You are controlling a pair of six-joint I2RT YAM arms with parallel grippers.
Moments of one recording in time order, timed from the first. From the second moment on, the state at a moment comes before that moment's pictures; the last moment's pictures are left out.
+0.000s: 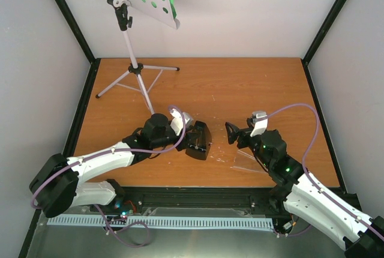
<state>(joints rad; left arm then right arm) -0.79 1.21 0.58 0.19 0.27 -0.10 0.67 0.60 0.37 -0.01 0.18 0.38</state>
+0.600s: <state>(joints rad) -0.79 1.19 0.40 0.29 0.36 -0.31 0.67 0.65 0.37 -0.09 0.13 0.50</state>
